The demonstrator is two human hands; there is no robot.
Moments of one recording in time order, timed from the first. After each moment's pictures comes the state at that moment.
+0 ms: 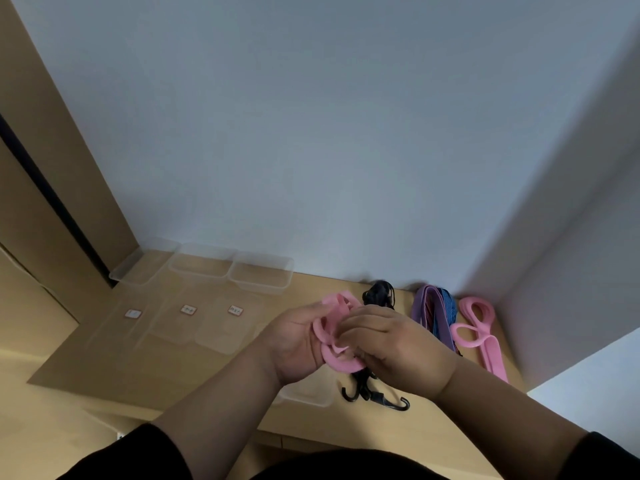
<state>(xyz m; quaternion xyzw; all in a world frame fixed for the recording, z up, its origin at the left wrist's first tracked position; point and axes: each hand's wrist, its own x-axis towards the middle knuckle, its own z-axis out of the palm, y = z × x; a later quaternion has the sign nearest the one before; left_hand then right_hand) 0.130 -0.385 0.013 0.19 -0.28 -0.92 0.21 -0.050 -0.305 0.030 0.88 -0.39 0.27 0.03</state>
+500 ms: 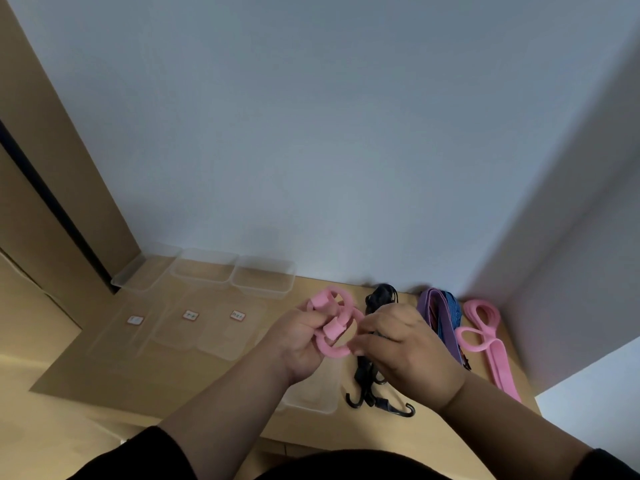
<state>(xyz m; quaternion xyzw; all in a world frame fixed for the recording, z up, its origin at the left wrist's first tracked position) 0.119 -0.390 0.019 0.29 -0.29 -0.87 0.28 -0.061 -0.301 0.007 0.83 -0.44 0.30 0.16</state>
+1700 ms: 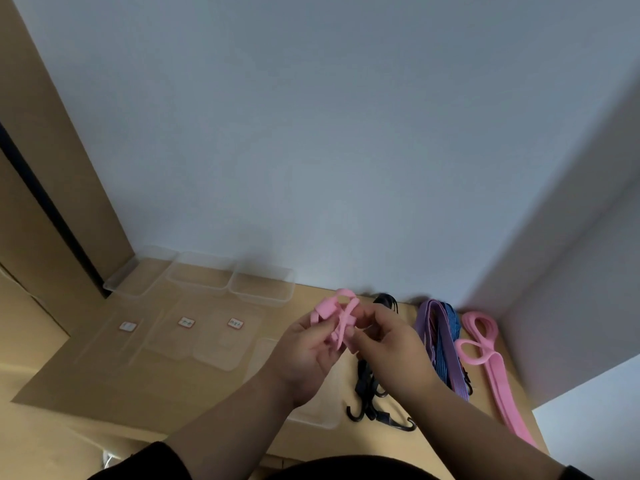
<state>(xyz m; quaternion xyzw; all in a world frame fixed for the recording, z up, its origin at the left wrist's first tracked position) 0.128 -0.390 0.004 0.24 -0.28 -0.86 0.35 -0.003 -0.316 0.039 0.49 -0.69 0.43 -0.30</state>
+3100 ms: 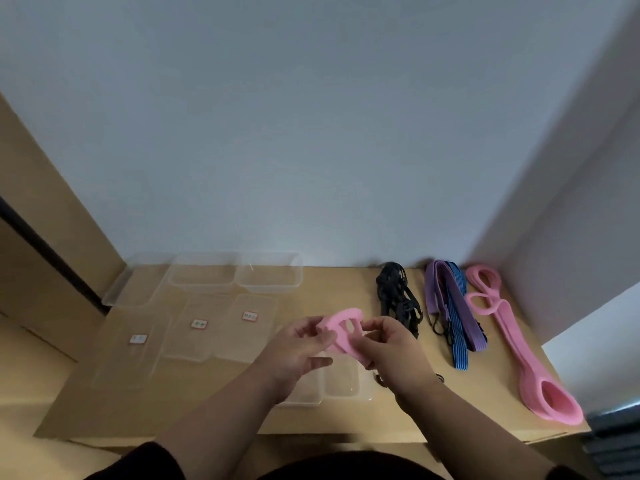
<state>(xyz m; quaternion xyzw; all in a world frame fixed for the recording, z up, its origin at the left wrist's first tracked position) 0.202 -0.428 -0.041 0.38 -0.46 -0.78 0.19 0.053 -0.320 -0.018 0.26 -0.72 0.49 -0.42</state>
